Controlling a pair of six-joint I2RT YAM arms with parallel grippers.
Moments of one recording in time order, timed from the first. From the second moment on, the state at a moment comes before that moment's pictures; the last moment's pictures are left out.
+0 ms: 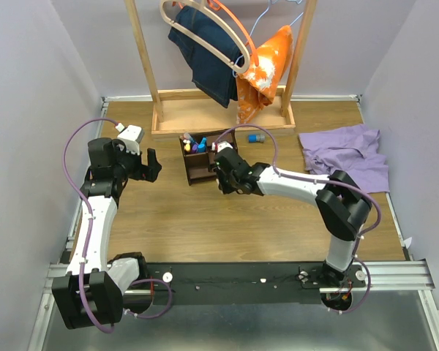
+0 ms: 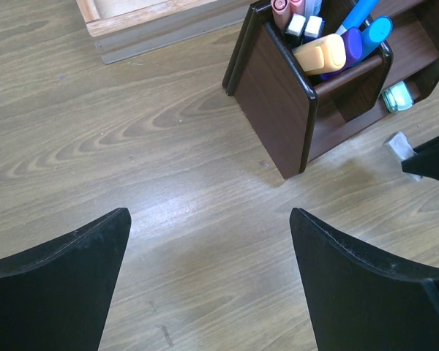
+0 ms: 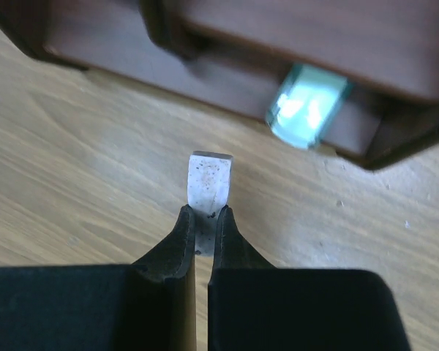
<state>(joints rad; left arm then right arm) 0.12 1.01 0.83 -0.37 0.48 0.16 0.89 1.83 1.22 -0.27 0.19 0.34</state>
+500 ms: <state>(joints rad) 0.12 1.01 0.83 -0.37 0.48 0.16 0.86 1.94 1.37 -0.23 0.21 0.32</state>
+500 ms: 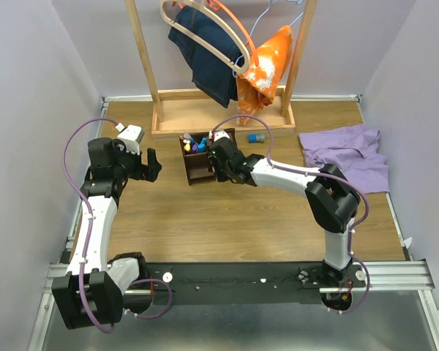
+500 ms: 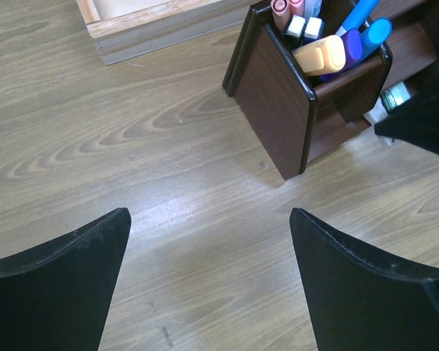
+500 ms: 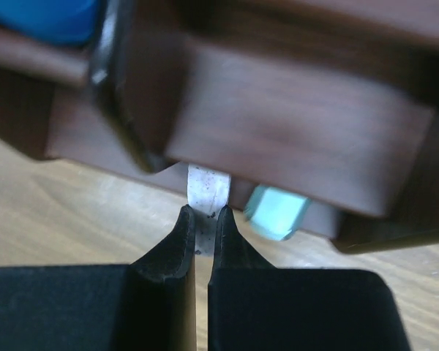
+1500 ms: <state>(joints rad) 0.12 1.01 0.83 -0.36 0.48 0.13 0.84 1.98 1.42 -0.20 0.25 0.31</state>
